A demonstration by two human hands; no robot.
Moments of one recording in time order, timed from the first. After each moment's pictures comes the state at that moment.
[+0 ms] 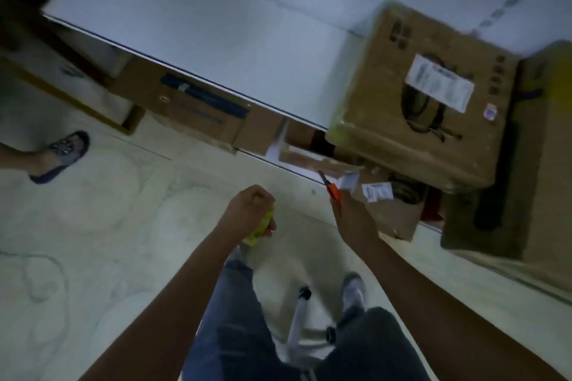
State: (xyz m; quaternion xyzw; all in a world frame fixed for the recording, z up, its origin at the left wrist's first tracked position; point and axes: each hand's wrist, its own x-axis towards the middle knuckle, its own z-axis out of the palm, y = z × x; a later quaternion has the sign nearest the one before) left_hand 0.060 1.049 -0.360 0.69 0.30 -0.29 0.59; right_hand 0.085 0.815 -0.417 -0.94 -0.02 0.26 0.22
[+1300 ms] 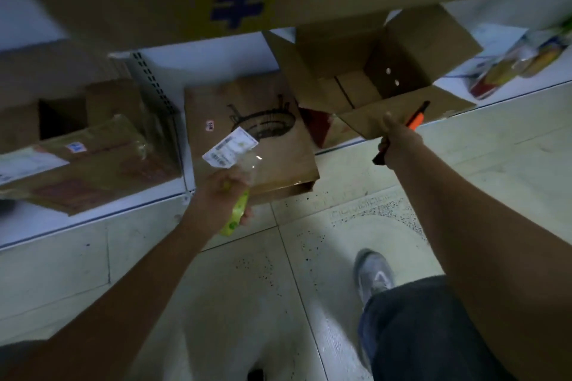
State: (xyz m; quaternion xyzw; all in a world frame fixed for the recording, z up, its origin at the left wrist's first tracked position) left_hand 0.056 0.653 -0.721 0.76 0.03 -0.33 0.56; right_hand 0.012 0.308 -0.759 -0.42 0.64 -0.15 0.63
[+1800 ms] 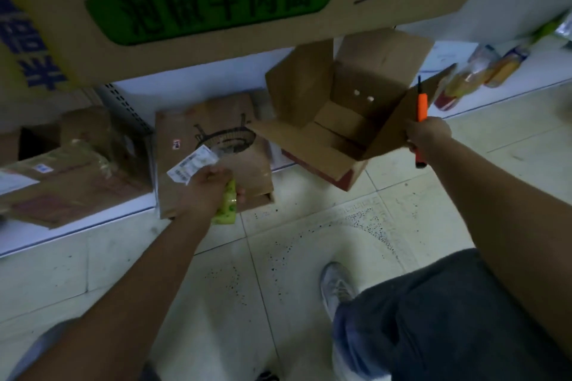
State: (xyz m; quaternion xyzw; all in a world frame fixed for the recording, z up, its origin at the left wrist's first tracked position) left_hand 0.025 0.539 -0.698 0.75 0.15 -0.30 0.57; right_hand -0.070 0.166 -0.688 -0.69 0.59 -0.05 0.41
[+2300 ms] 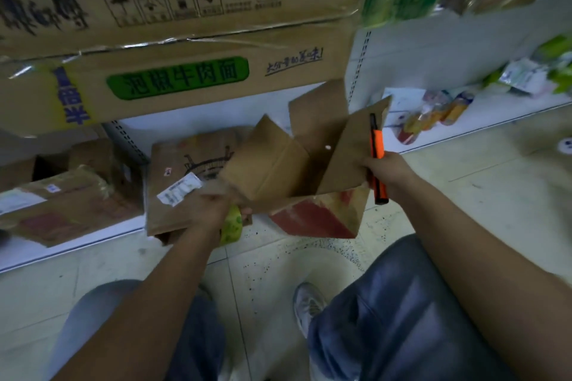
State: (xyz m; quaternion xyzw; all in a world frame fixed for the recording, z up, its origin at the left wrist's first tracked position) left_hand -0.033 0.489 -0.670 0.75 0.17 -0.30 0.57; right_hand -0.157 0.187 -0.611 -0.69 0.44 -0.08 0.58
